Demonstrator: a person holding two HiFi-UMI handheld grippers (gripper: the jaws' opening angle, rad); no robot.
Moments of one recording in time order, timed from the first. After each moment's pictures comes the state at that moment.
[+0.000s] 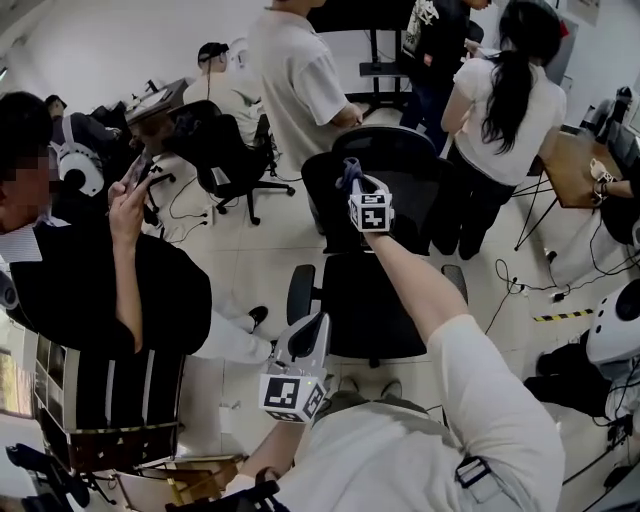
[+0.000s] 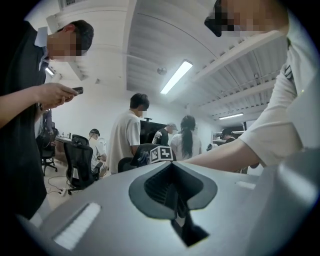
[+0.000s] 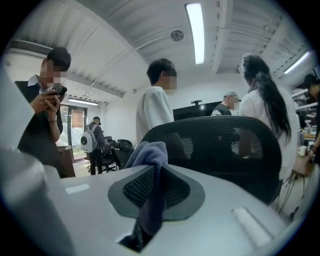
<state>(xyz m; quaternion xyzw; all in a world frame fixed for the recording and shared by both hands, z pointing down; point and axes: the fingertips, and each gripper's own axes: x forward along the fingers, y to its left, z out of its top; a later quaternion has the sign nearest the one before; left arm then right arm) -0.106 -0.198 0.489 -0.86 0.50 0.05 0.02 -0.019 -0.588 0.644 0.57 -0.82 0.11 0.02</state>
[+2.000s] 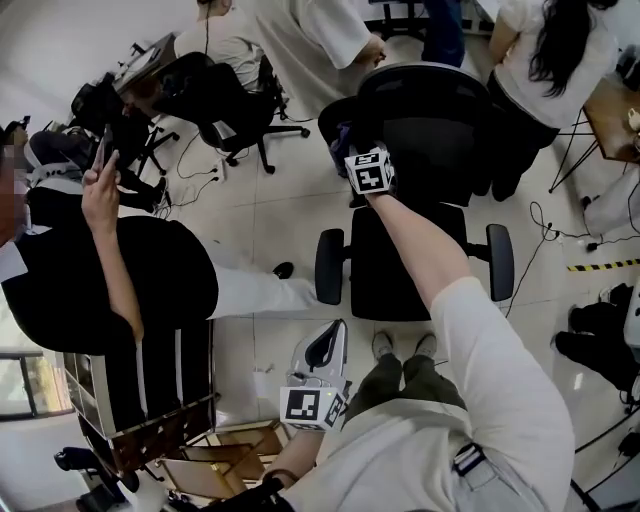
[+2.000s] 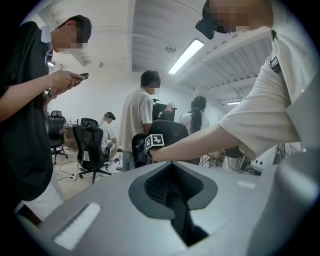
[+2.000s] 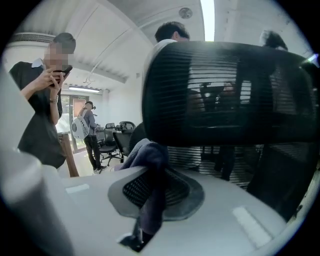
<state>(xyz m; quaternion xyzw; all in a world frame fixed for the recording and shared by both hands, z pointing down) -0.151 -0.320 0.566 -0.85 0.52 -0.04 -0.05 -0.094 -0.740 0.743 0.54 -0.82 0.16 0.10</state>
